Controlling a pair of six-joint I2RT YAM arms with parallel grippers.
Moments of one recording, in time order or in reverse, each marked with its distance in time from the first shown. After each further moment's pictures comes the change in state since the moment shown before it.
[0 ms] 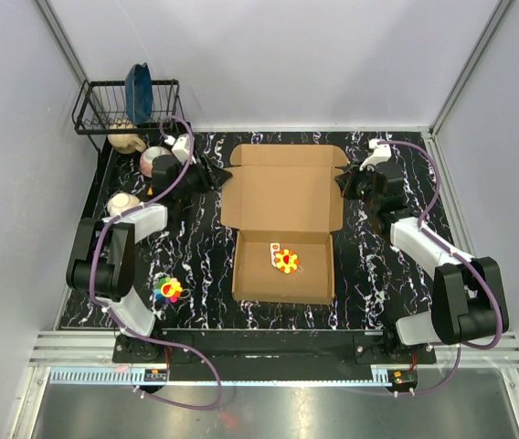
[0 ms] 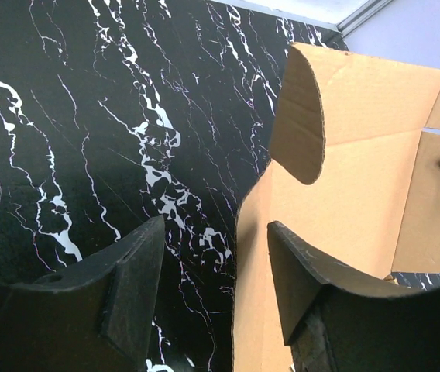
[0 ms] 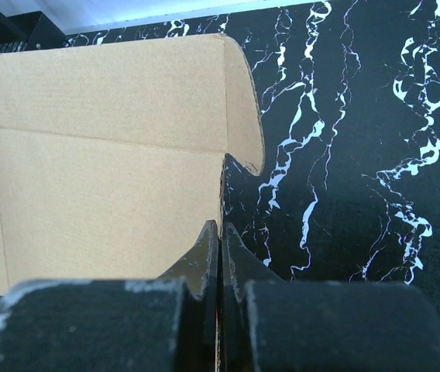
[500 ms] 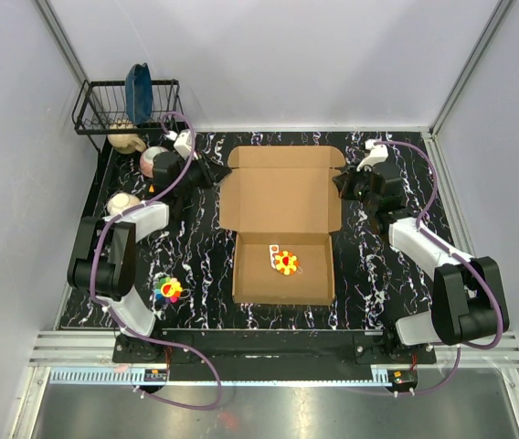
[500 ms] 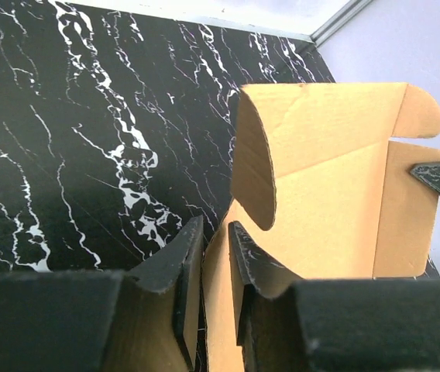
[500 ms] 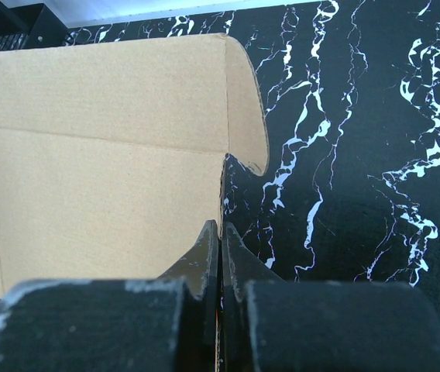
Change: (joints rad) left arm -0.012 0.021 0.032 0.046 0.029 -0.016; right arm 0.018 0.000 0.000 -0.002 0.006 -0.015
